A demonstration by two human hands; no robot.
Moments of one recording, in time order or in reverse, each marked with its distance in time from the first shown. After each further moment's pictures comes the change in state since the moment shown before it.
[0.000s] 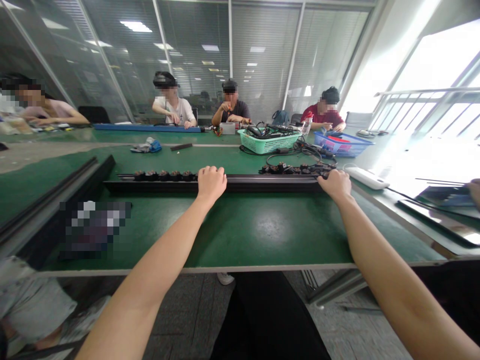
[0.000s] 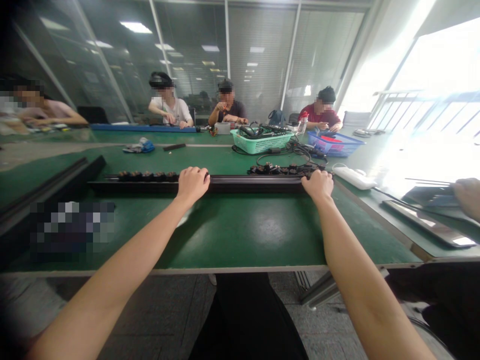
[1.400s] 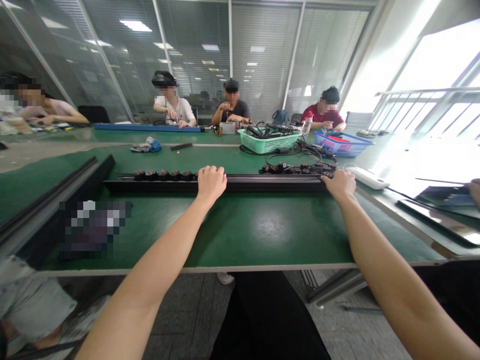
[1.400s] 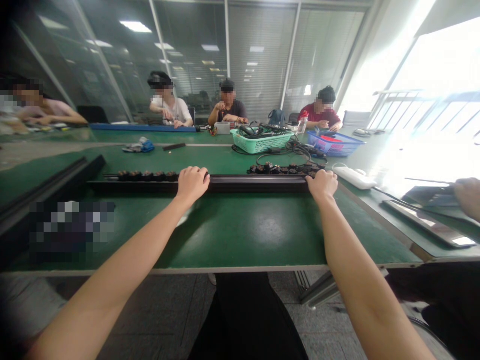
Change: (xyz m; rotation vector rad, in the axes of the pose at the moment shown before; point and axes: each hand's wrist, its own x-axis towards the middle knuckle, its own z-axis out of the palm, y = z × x) left_hand -0.001 0.000 0.000 0.005 0.000 -0.001; right_hand 0.004 0.007 0.000 0.047 0.041 0.101
